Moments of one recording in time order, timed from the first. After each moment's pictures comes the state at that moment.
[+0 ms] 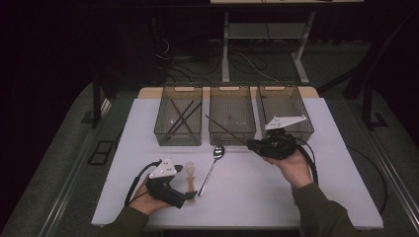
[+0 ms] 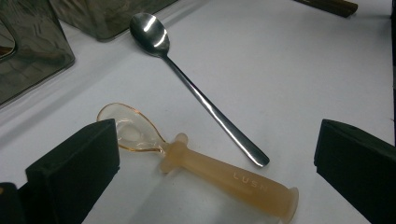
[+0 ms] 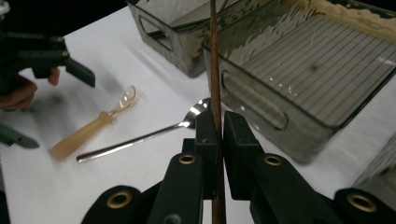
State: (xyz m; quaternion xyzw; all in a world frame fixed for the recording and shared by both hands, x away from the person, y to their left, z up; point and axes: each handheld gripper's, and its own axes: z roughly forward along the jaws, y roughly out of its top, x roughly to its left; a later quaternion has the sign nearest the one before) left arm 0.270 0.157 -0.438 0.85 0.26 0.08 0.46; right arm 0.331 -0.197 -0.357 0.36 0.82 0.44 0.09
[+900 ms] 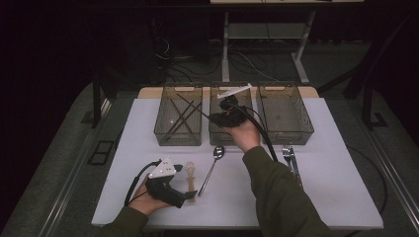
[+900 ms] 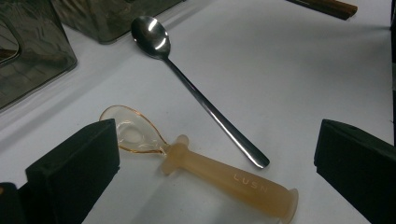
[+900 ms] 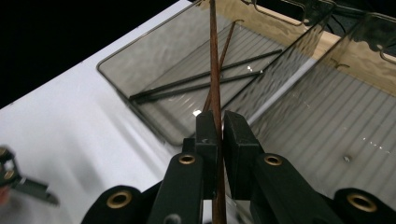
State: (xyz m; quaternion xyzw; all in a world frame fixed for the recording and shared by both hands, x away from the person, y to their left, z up) left arm 0.270 0.157 -0.437 0.84 0.26 0.08 0.47; right arm 0.417 -0.085 -0.339 0.38 0.82 0.42 0.09
